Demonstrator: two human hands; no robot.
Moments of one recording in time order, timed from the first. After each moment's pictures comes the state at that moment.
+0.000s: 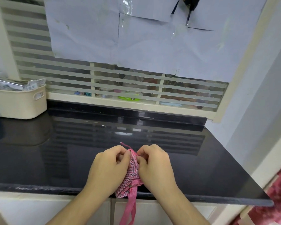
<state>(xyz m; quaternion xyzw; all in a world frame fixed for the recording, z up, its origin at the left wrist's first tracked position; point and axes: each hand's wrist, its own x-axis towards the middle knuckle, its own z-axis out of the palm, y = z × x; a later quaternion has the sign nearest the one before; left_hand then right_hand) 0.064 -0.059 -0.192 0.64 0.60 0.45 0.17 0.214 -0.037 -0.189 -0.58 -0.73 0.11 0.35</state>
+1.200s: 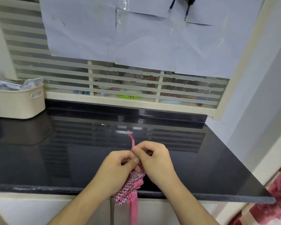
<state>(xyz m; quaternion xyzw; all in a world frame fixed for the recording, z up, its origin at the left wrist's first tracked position) 0.073 -0.054 -0.194 0.63 0.52 0.42 0.38 0.222 -0.033 -0.175 -0.50 -0.67 0.34 0.43</state>
